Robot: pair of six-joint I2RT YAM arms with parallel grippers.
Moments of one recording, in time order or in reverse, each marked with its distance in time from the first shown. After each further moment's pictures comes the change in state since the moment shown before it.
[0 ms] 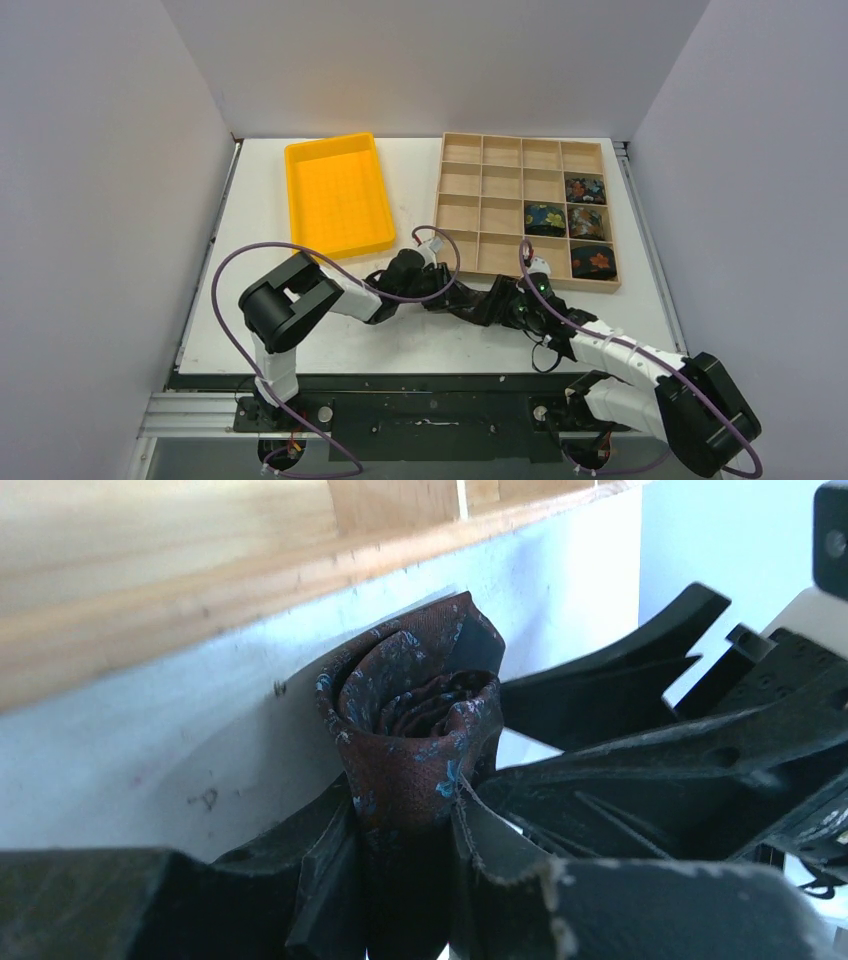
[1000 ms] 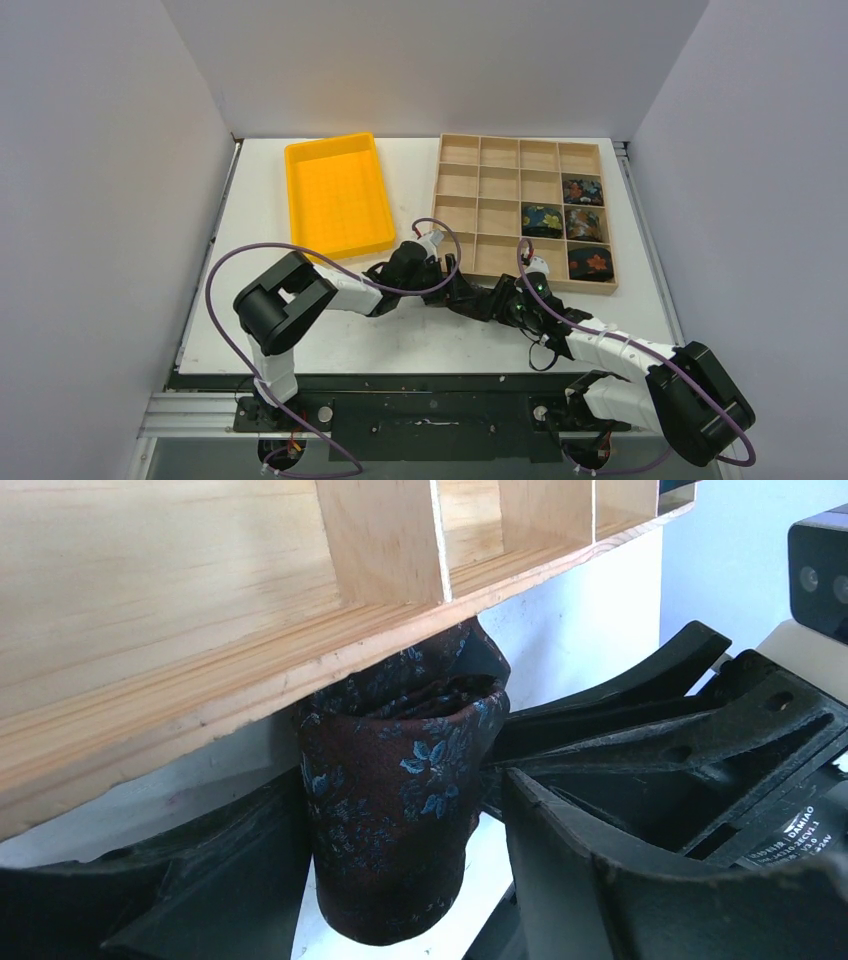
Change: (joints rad) left arm 0.008 -0.041 0.045 -0.124 -0.043 0.043; right arm 0.001 0.042 -0.002 0.063 0.005 0.028
